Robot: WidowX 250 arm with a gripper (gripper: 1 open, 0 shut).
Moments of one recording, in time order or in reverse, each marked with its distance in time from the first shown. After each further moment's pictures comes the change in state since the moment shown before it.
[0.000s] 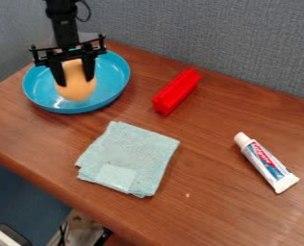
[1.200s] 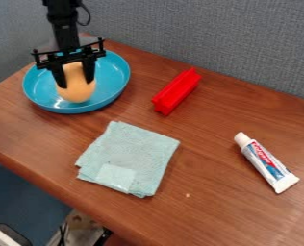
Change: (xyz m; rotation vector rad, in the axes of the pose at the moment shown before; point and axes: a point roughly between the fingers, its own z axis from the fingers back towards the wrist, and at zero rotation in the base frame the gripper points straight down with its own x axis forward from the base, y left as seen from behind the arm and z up) arm 0.008 -0.003 -0.009 -0.003 -0.005 0.012
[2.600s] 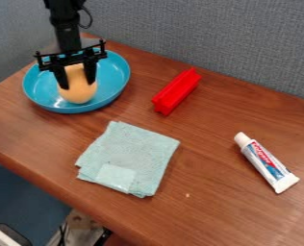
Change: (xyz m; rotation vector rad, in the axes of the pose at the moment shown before) arm 0.004 -0.002 -0.006 -0.001 -0.001 -0.003
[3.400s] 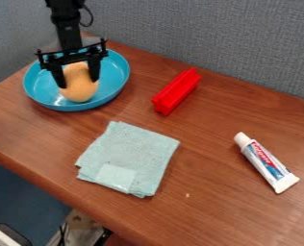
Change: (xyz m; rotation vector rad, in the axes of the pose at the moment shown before) arm 0.004 -0.002 0.002 -0.003 0.000 -0.015
